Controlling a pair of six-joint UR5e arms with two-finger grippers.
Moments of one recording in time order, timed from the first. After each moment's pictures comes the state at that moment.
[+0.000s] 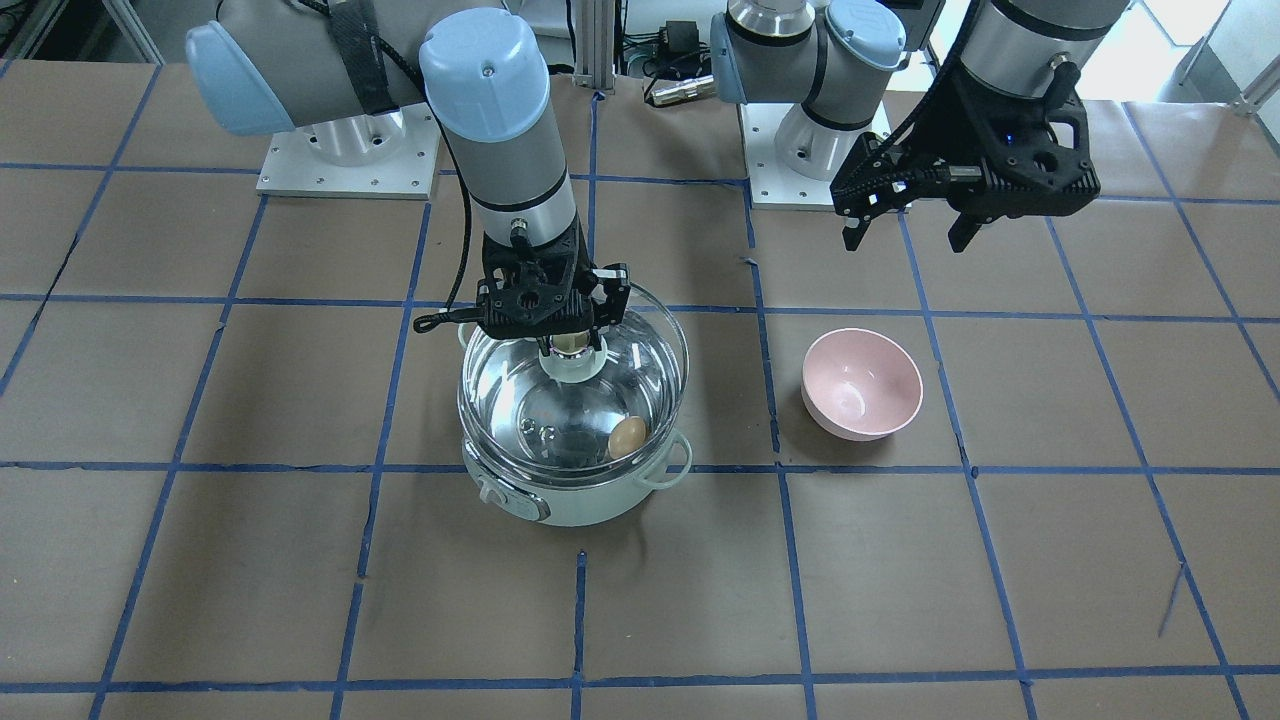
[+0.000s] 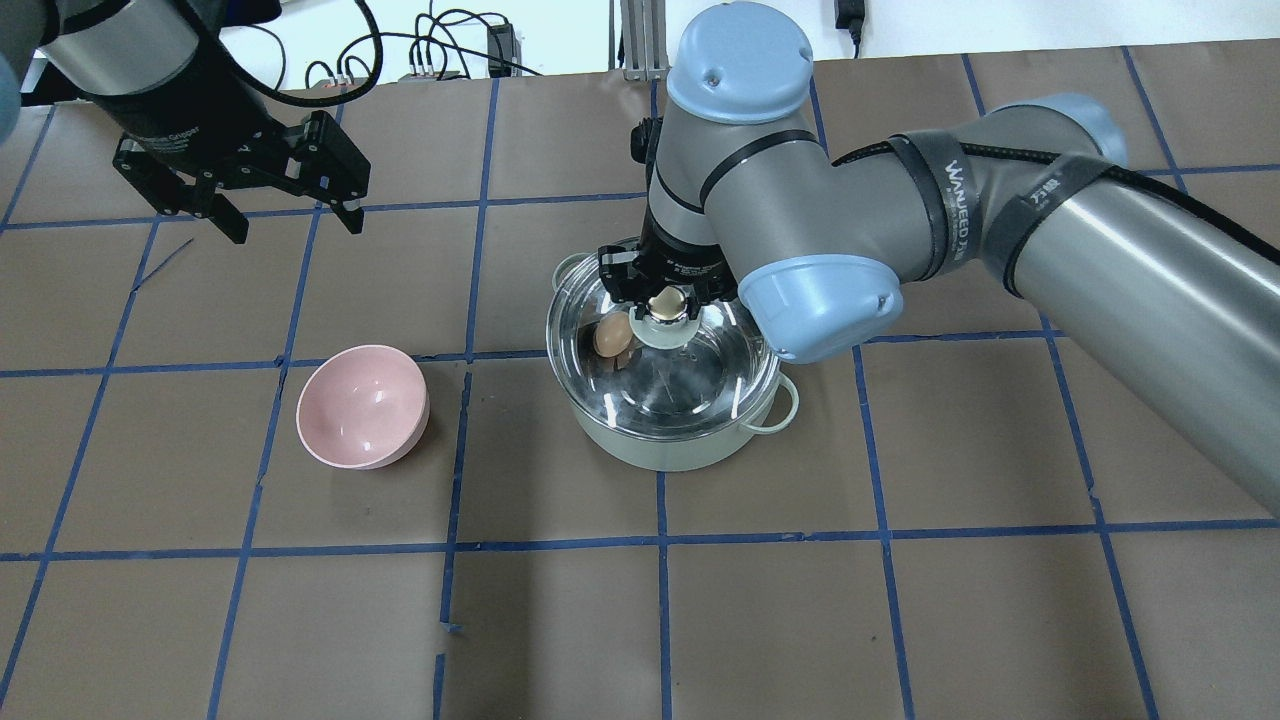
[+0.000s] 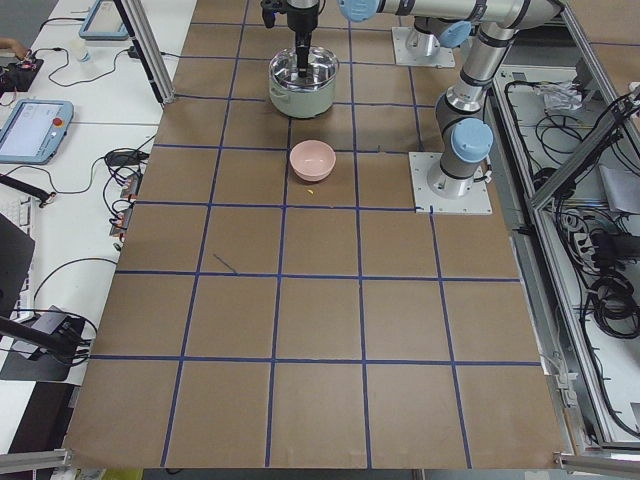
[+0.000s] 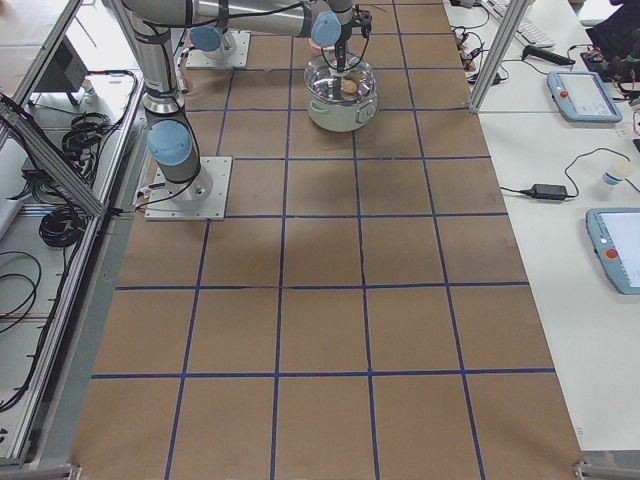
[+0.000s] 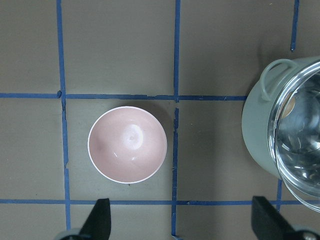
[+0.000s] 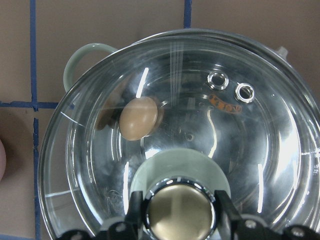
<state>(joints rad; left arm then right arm) -1.52 -1.56 -1.51 -1.63 1.55 0.03 1.92 -1.36 1.69 -2.01 -1.44 0.32</state>
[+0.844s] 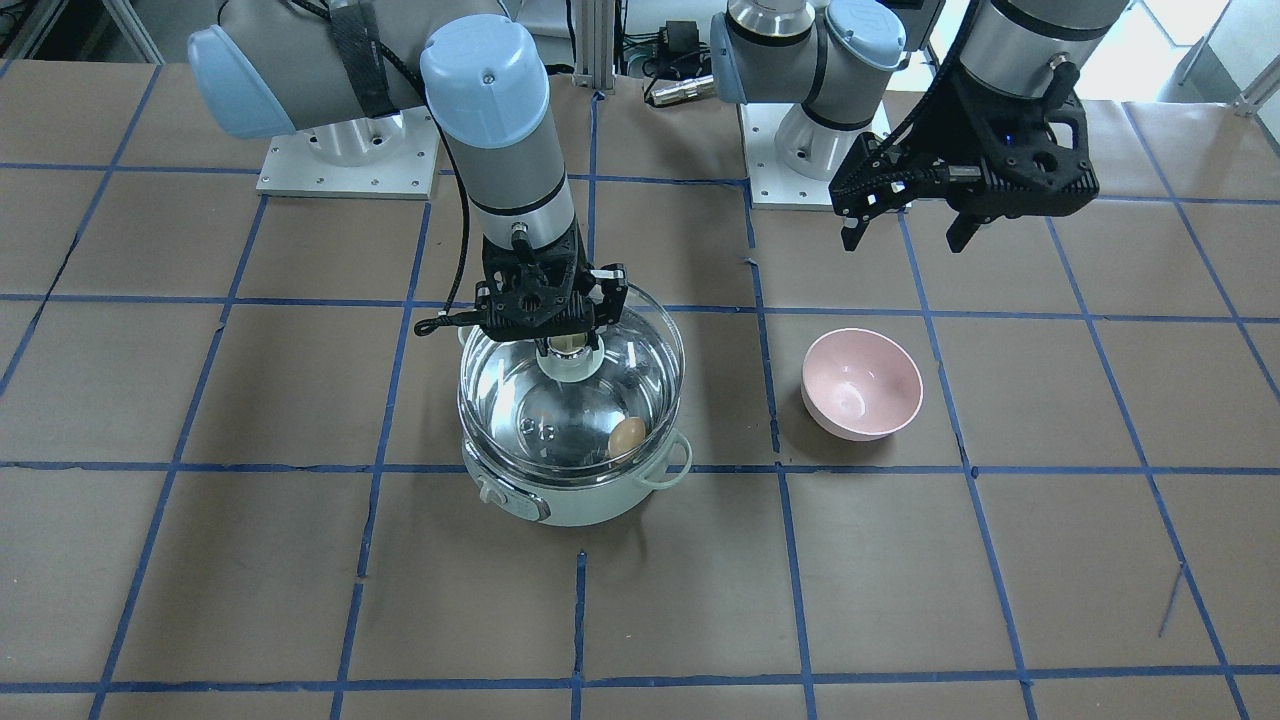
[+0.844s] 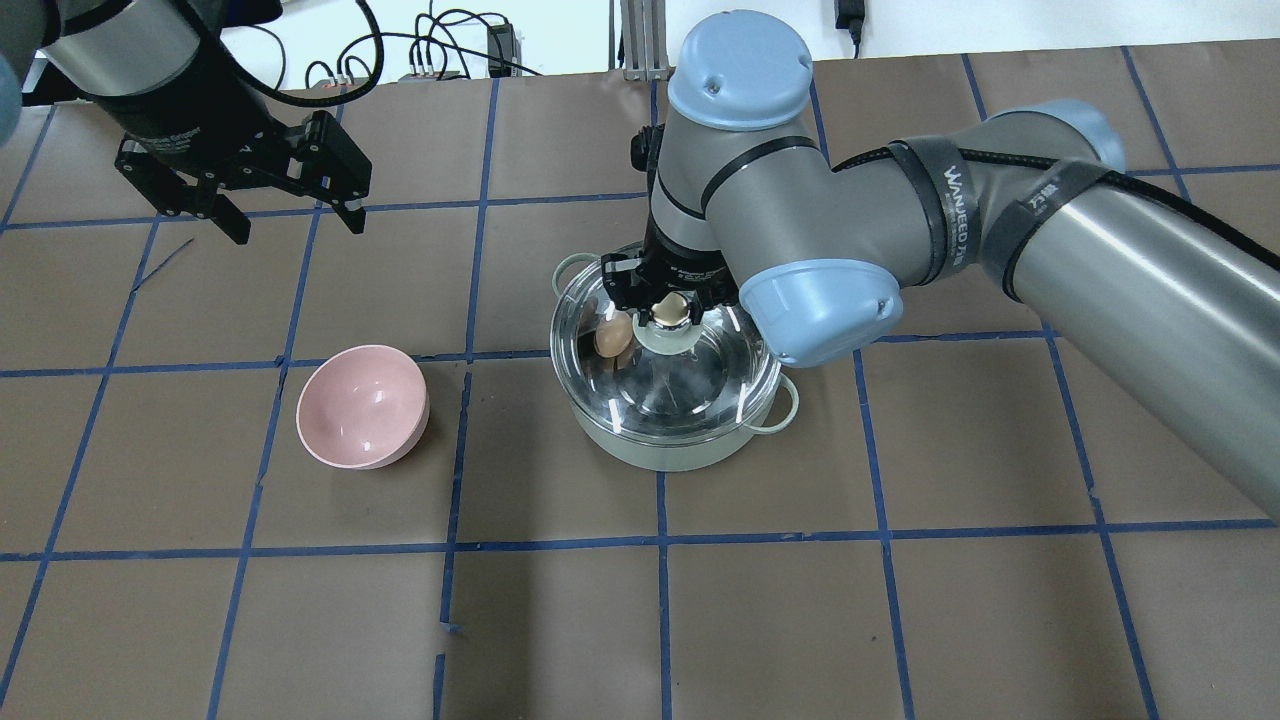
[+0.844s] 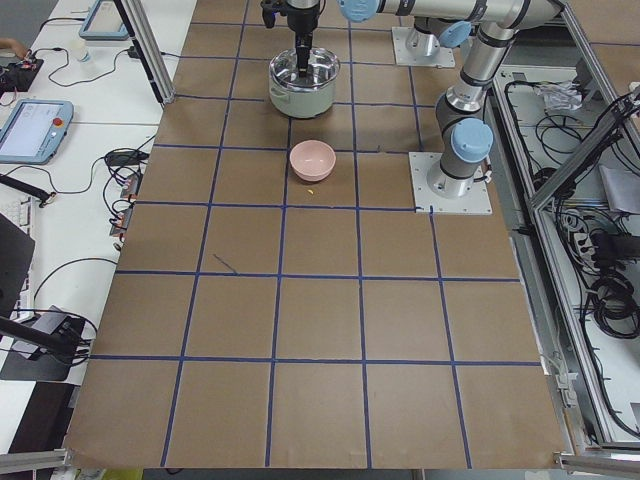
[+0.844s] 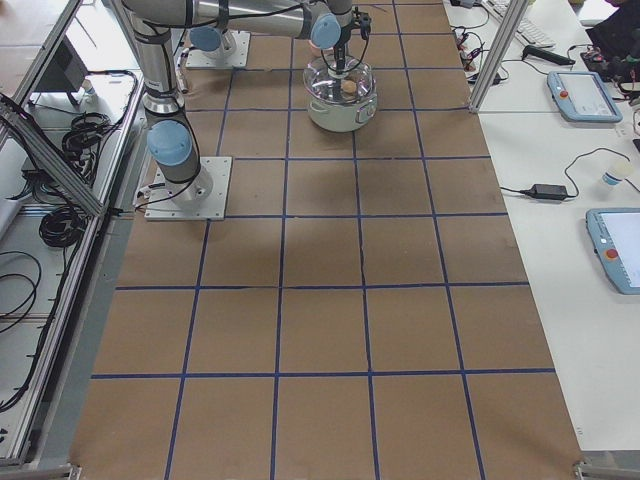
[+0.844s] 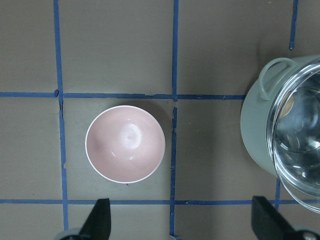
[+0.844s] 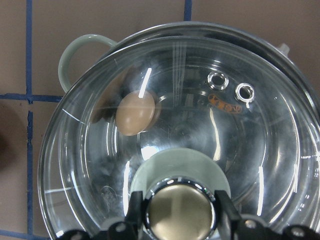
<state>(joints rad) -1.52 -1.56 -1.51 -1.63 1.55 0.02 1.92 -1.36 1.70 -2.01 -1.45 0.29</state>
